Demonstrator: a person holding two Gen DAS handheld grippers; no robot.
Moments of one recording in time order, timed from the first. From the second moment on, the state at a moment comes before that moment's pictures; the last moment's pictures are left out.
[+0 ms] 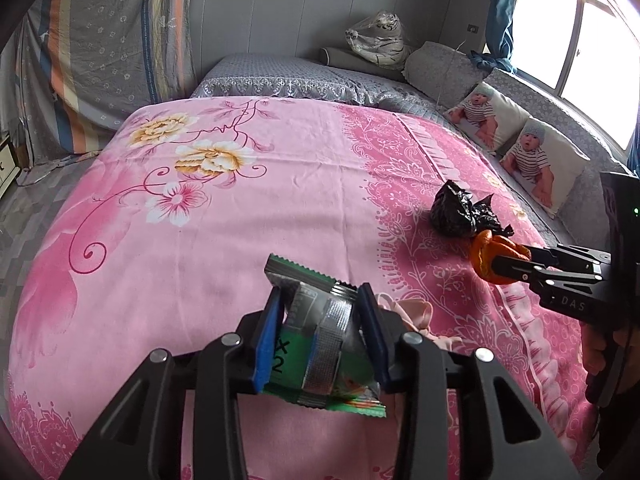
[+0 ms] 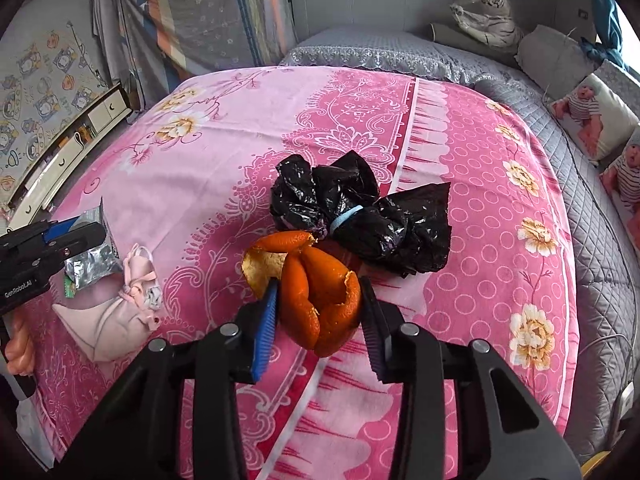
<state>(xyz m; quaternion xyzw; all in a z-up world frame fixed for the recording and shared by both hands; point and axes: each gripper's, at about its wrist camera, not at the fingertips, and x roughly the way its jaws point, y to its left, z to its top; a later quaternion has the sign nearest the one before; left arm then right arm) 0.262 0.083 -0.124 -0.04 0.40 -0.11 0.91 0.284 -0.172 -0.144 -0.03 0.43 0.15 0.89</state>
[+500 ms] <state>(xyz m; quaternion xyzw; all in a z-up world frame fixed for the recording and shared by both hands) 0.212 0.072 -0.081 -0.05 0.36 -0.11 0.92 0.228 -0.184 -0.124 -0.02 0.42 0.17 0.89</state>
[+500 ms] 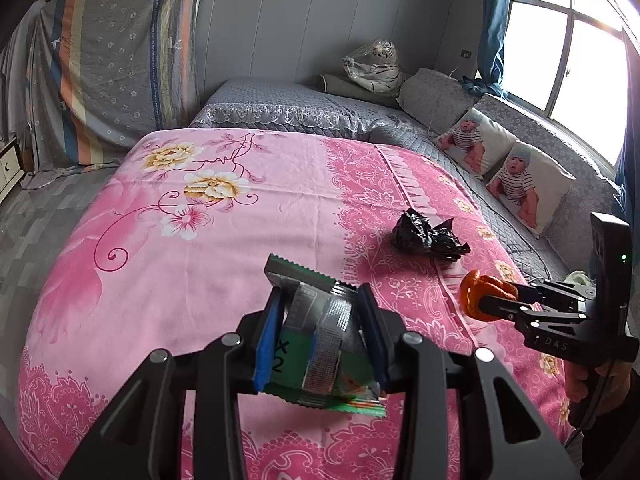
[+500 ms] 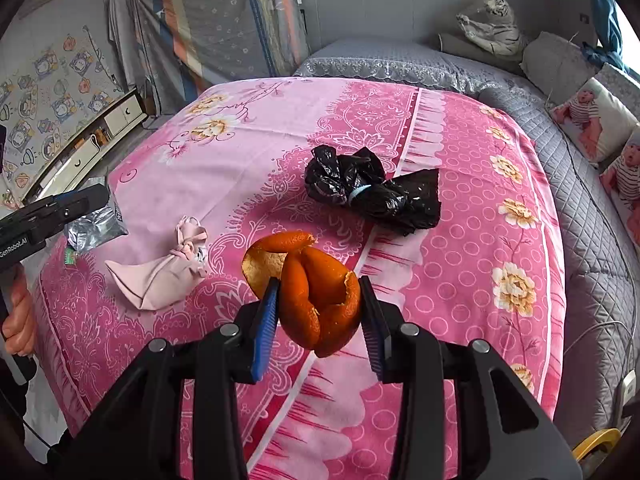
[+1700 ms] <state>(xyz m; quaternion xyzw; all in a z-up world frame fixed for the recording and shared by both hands) 0.194 -0.166 -0.078 0.03 0.39 -0.32 0.86 0.159 -0.377 -0.137 0.07 0.40 0.02 0.91</state>
